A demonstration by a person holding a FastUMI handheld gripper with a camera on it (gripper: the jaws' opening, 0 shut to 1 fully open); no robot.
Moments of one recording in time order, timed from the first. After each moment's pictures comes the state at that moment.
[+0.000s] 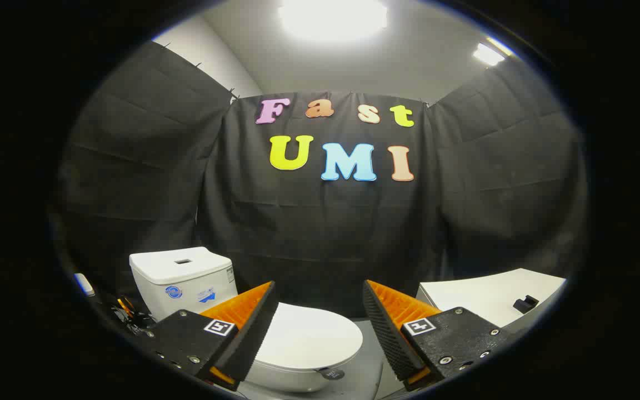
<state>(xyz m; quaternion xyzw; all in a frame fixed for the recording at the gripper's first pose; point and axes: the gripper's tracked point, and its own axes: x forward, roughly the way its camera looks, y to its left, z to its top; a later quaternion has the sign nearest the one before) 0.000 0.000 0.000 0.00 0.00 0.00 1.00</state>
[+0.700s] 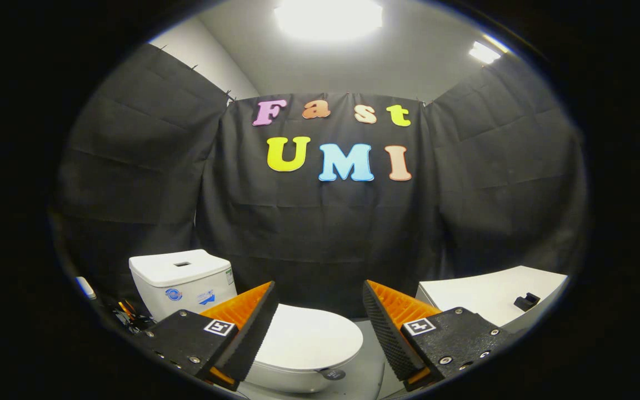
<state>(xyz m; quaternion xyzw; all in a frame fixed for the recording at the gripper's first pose) 0.001 -0.001 -0.002 0.01 0.00 0.00 1.00</state>
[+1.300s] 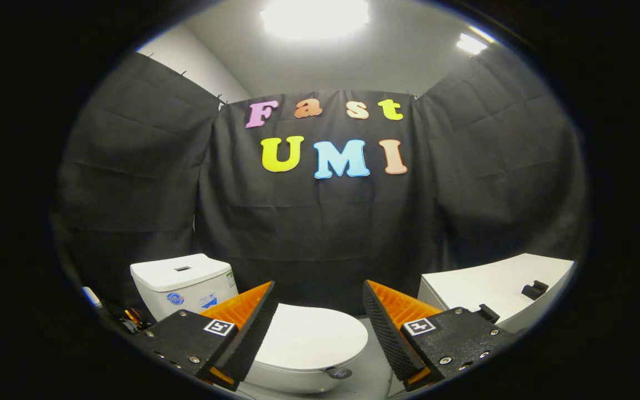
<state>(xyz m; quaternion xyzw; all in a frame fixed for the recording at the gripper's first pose) 0.003 -0.002 -0.013 0.06 0.01 -0.02 1.00</state>
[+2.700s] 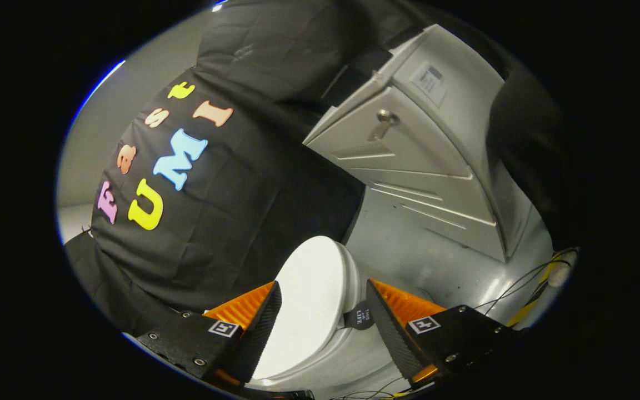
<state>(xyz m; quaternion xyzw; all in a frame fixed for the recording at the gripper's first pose) 0.005 -0.048 -0.242 0.53 0.14 -0.21 0.81</state>
